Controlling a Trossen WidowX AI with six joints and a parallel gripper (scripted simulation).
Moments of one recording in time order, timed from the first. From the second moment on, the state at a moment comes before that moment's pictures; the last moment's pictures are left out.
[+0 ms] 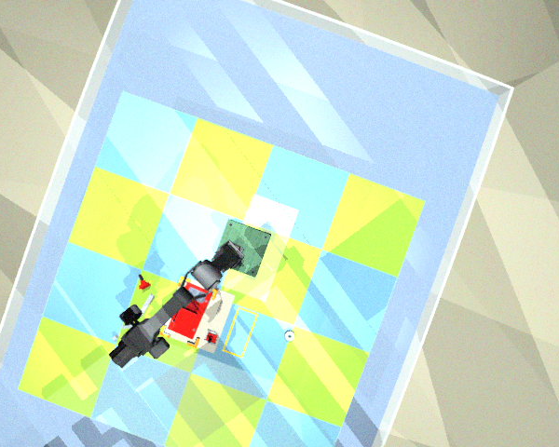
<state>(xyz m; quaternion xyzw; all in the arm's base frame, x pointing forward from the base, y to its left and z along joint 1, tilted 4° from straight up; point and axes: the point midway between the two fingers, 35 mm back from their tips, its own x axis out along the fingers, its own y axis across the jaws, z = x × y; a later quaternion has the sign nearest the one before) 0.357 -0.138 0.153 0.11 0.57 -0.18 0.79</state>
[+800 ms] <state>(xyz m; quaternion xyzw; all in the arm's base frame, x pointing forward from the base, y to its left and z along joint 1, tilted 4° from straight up) 0.343 -0.050 0.071 -0.01 0.71 0.03 0.70</state>
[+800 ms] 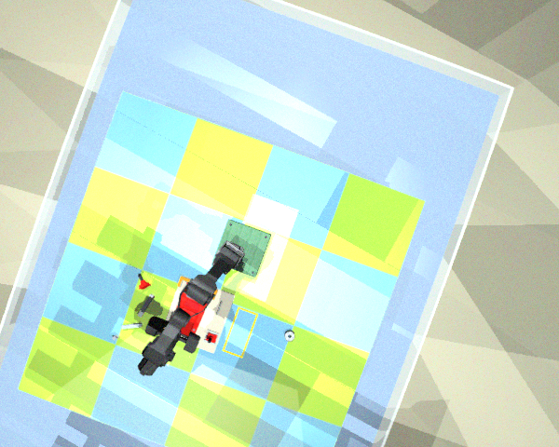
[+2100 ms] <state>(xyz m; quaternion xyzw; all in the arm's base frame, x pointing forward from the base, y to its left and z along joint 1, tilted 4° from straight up) 0.343 -0.050 0.047 -0.01 0.71 0.03 0.70</state>
